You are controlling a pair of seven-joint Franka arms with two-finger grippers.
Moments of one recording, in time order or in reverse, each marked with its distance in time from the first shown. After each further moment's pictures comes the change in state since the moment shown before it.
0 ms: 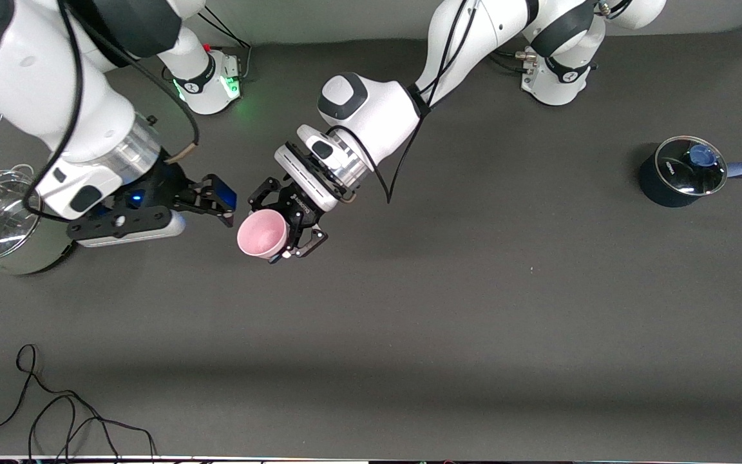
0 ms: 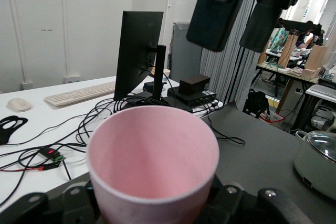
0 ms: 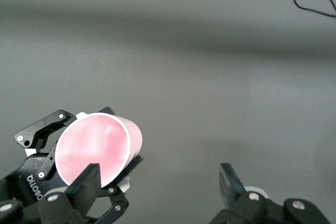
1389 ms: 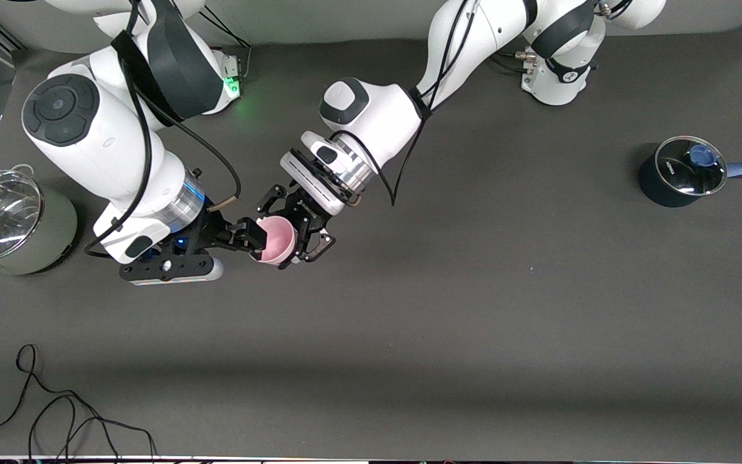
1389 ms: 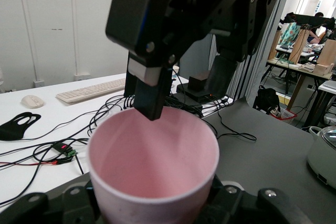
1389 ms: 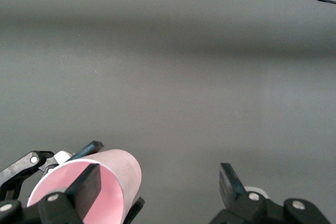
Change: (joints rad) left arm -0.001 0.004 0.012 -0.020 0.000 0.020 0.000; right arm 0.010 0.109 -0.005 0.001 0.000 0.098 0.044
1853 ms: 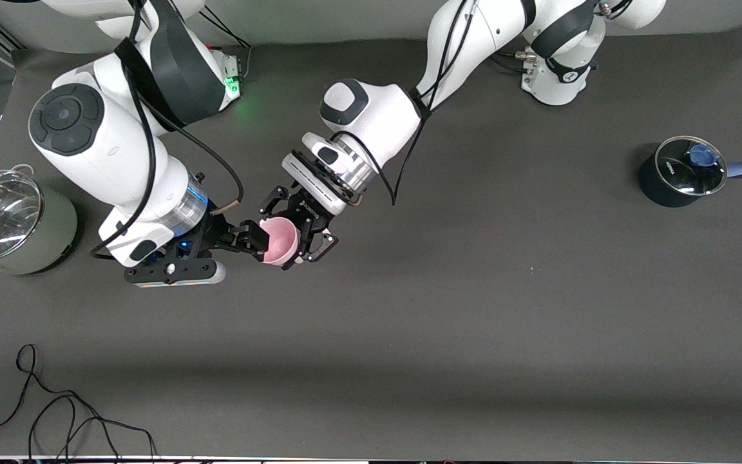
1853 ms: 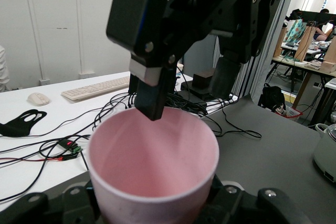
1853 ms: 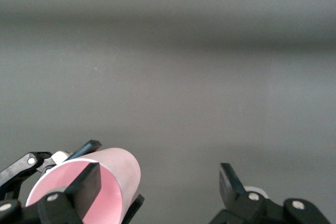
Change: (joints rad) left arm -0.001 0.000 0.000 -0.013 0.000 0.025 0.000; right arm -0.002 0.007 0.000 -0.007 0.031 0.000 0.020
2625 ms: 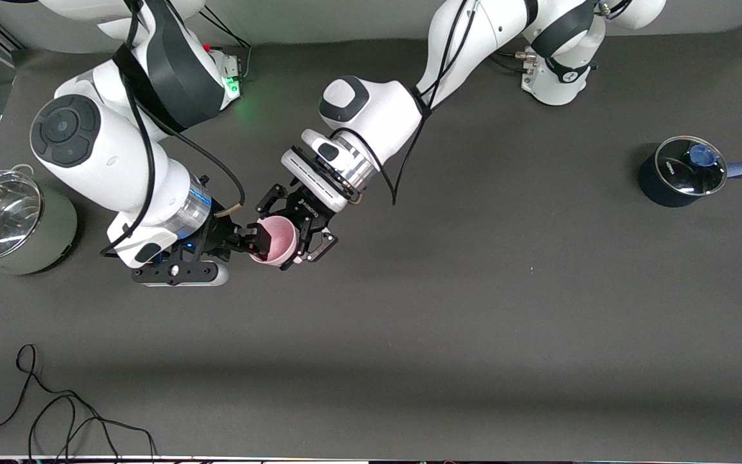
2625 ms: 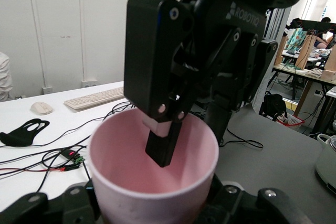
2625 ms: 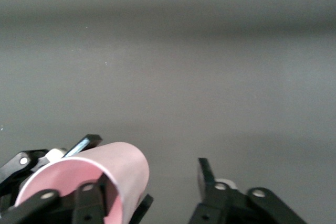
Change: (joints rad) left arm -0.001 -0.002 0.000 0.028 0.006 0.002 0.000; right arm 0.002 -0.001 -0.004 -0.009 0.058 0.000 0.032
